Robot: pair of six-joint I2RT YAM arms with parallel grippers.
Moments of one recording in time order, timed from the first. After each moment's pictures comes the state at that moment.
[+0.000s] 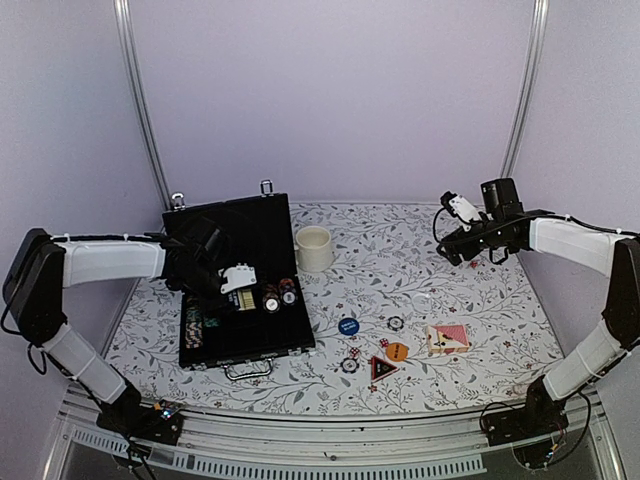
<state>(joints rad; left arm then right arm) -0.52 1.54 0.92 -0.51 -0.03 0.81 0.25 1.51 1.04 -0.29 -0.11 -0.35</state>
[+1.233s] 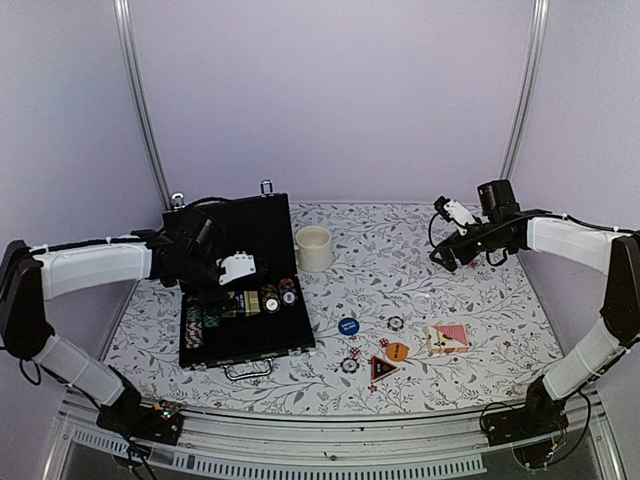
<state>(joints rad) -0.54 1.46 0.92 -0.47 -0.01 0.82 0.26 1.53 1.05 -0.34 -0.22 -0.38</state>
